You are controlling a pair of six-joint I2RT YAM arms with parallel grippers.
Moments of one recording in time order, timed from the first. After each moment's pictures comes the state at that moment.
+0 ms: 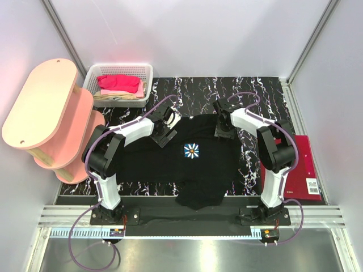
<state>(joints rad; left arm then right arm) -0.51 1.87 1.23 -0.53 -0.21 0.30 0.40 1.93 1.34 -0.68 0.21 0.61</state>
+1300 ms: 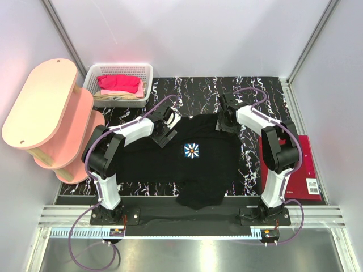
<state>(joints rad) -0.51 1.87 1.22 -0.53 -0.21 0.29 0.35 1.92 1.37 -0.63 0.20 0.58</state>
